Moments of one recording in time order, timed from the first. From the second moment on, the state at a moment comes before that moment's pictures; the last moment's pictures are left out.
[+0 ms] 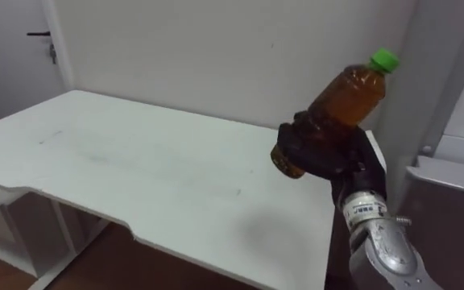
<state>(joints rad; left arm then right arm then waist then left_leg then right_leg) 0.25 0.18 0.03 1.00 0.17 0.10 0.18 -0.53 -0.27 0.18 0.15 0.41 0.00 -0.33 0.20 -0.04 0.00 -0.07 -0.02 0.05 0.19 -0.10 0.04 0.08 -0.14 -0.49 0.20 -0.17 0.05</state>
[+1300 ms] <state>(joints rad) 0.23 0.18 0.04 1.00 0.22 0.06 0.16 -0.41 -0.33 0.00 -0.27 0.25 0.01 -0.19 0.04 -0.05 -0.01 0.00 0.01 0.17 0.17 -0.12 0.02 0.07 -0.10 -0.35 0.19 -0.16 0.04</state>
